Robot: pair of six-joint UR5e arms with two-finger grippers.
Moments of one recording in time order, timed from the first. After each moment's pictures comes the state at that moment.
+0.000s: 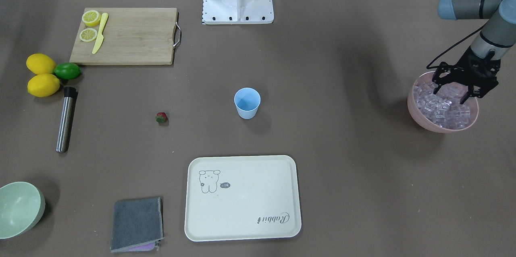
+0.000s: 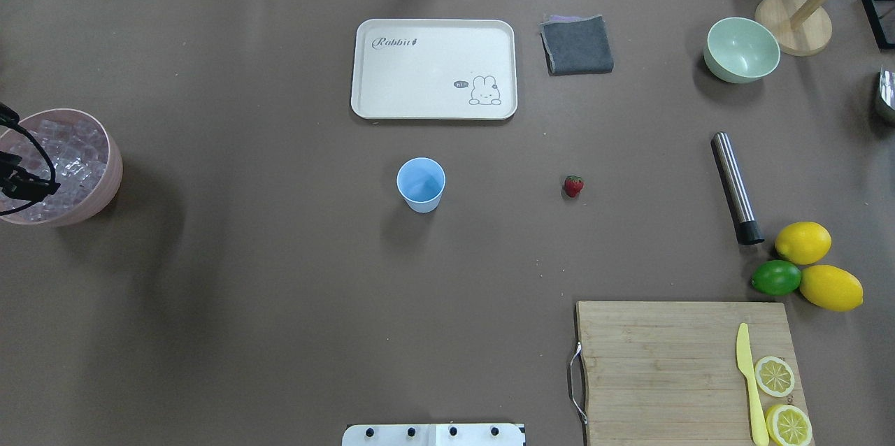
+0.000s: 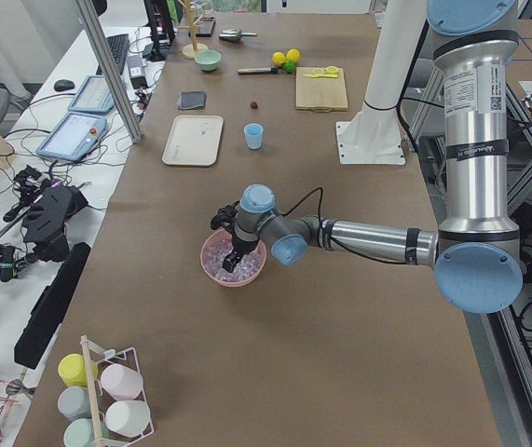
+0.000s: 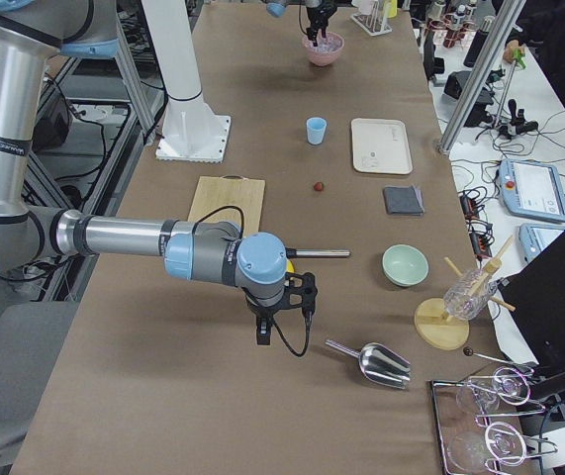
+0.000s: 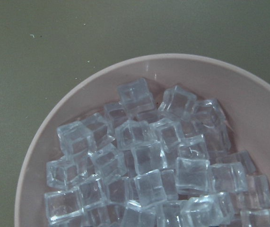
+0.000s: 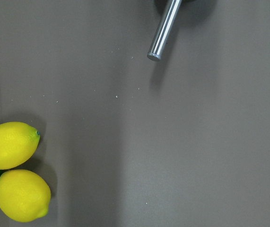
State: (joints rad) left arm -1.02 -1.46 -1.69 -2.25 -2.04 -0.25; right arm 1.62 -1.86 1.85 -1.64 2.41 -0.11
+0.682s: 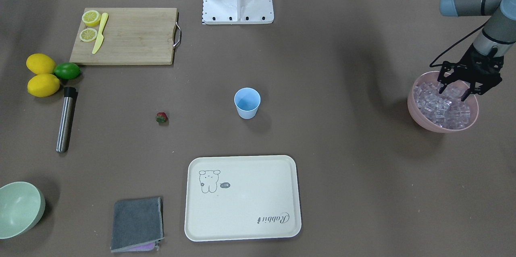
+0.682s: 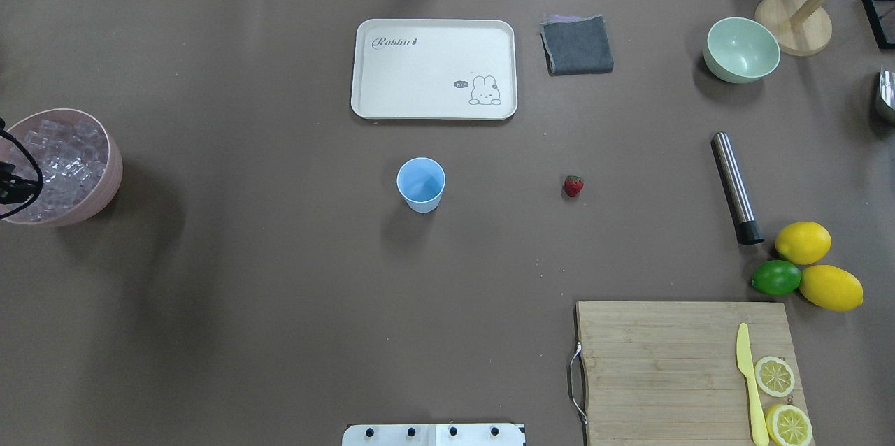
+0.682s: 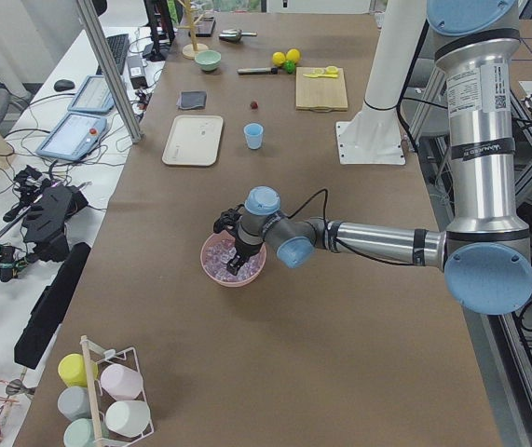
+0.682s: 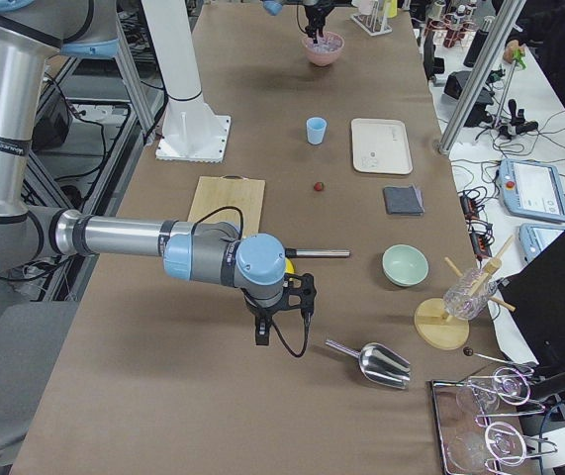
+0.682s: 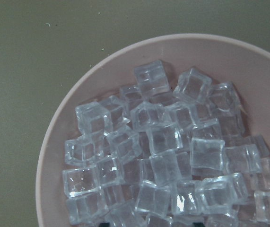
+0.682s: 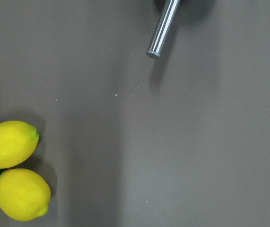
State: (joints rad) left arm -1.02 -1.42 -1.72 -2.25 -2.00 -0.26; right arm 1.62 -1.86 1.85 -1.64 2.42 -0.11
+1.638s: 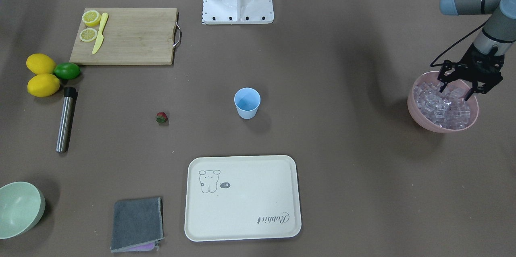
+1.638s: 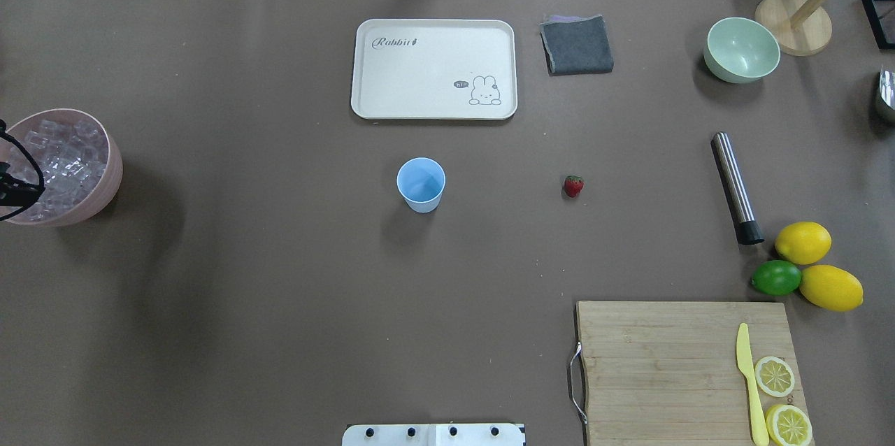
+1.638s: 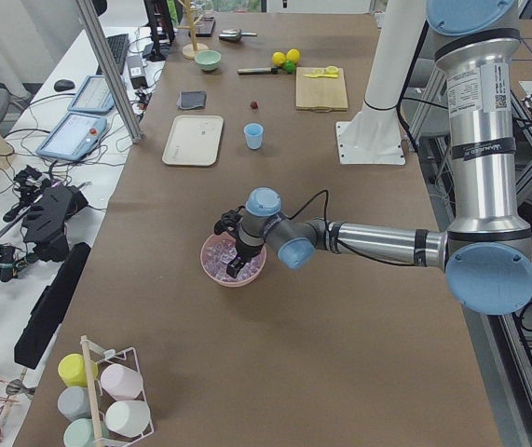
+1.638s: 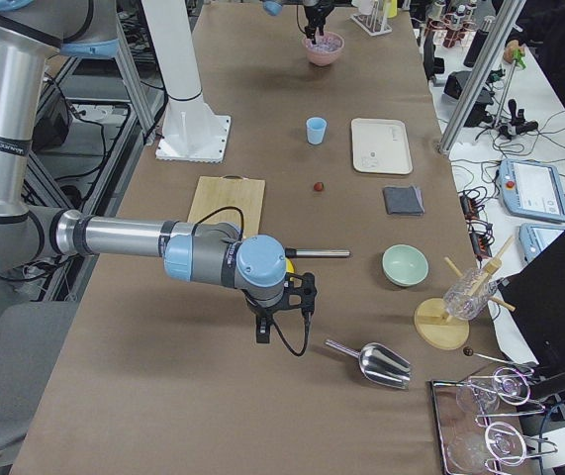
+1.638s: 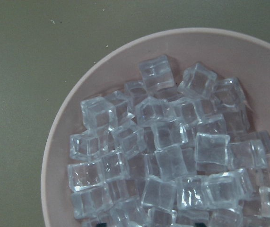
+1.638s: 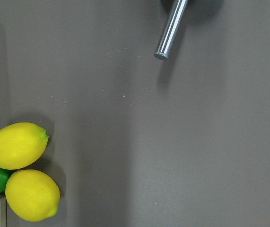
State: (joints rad) left arm -1.02 -1.42 -1.71 -2.26 -2.00 -0.26; right arm 1.62 -1.86 1.85 -1.64 2.45 -0.11
